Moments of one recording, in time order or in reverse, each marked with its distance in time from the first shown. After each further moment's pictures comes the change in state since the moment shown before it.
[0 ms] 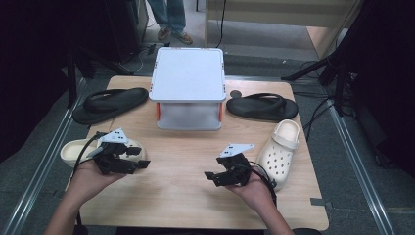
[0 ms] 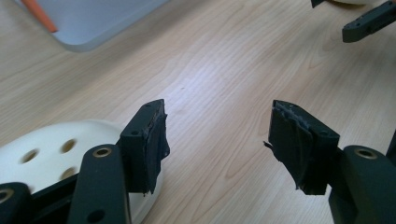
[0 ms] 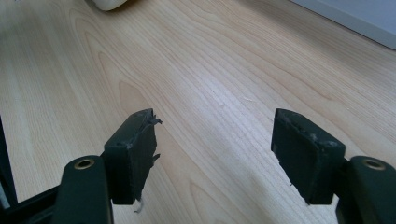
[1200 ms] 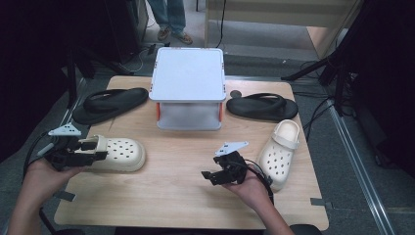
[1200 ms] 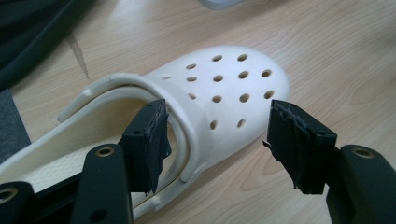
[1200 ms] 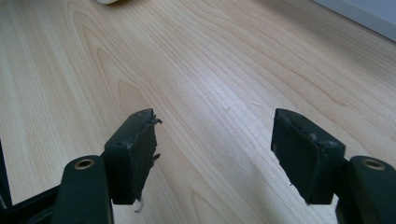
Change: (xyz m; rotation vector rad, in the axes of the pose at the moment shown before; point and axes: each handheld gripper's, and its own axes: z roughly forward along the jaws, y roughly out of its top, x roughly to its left) left arm 0.067 -0.047 -0.064 0.008 0.195 -0.177; right arm 0.000 0.006 0.011 0.034 0.014 -0.006
